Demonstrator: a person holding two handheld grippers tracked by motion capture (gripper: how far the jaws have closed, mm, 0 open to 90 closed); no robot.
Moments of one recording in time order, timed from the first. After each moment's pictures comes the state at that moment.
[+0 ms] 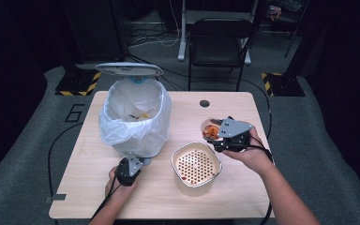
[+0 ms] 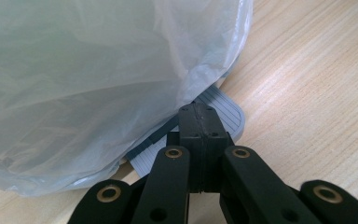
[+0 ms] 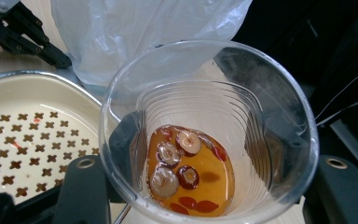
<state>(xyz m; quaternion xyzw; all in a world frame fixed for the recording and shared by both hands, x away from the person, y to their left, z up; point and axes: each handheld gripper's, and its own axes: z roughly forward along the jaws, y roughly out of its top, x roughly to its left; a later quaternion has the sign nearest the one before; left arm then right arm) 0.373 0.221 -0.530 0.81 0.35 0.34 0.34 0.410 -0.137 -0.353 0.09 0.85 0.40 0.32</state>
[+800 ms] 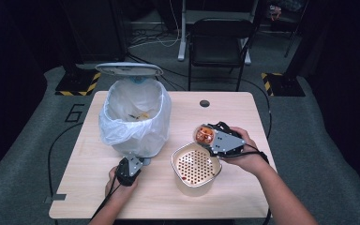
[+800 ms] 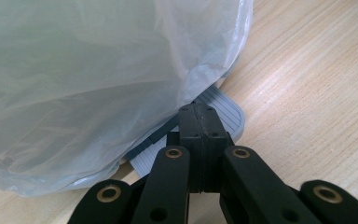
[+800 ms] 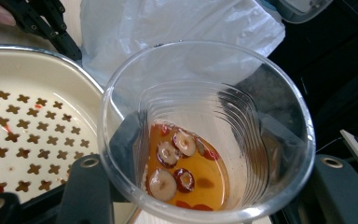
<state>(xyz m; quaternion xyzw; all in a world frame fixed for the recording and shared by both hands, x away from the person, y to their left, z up) 0.373 0.221 -0.530 0.81 0.35 0.34 0.34 0.406 -0.125 -0.380 -0.03 0.83 0.41 0.37</state>
